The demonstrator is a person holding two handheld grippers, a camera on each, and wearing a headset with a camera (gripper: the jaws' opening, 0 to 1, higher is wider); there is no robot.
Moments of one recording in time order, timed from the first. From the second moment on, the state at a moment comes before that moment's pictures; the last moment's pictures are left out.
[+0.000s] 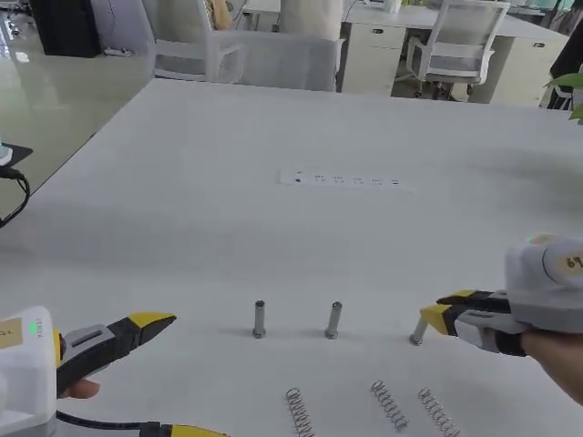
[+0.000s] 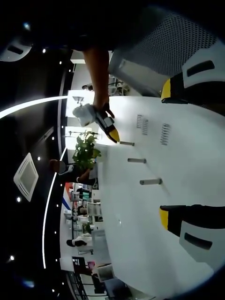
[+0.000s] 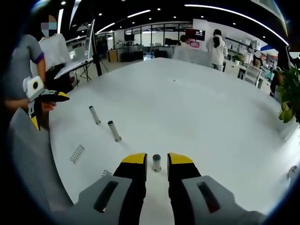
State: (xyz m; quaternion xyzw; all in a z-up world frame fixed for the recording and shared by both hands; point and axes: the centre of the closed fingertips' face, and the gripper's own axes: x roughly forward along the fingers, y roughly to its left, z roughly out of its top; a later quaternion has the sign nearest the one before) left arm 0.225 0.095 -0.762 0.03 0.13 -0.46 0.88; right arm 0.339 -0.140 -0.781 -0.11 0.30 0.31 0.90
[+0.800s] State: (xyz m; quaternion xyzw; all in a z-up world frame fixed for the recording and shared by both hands) left arm 0.223 0.095 -0.763 0.03 0.13 -0.46 0.88; right arm 0.285 -0.155 -0.782 -0.13 0.35 0.31 0.88
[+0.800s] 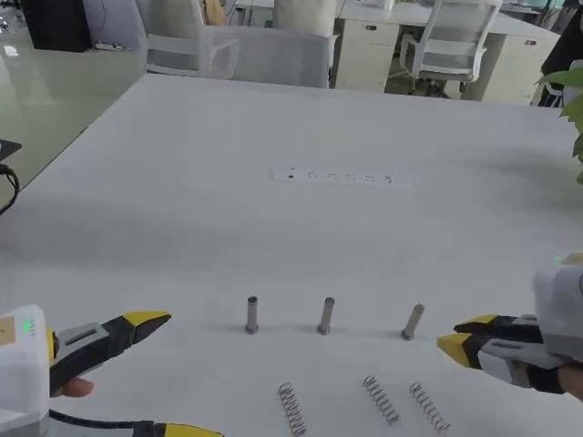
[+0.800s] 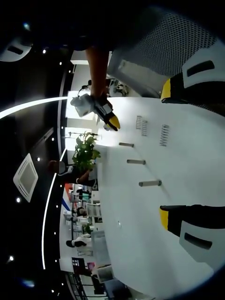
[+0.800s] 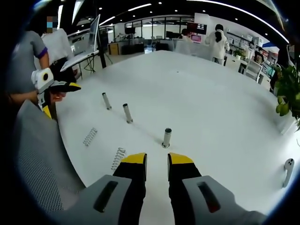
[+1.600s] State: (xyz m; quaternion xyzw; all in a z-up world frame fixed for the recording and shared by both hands) left arm 0.225 0.094 -0.763 0.03 0.13 -0.46 0.88; right arm 0.236 -0.148 -0.834 -0.15 0.45 0.33 0.81
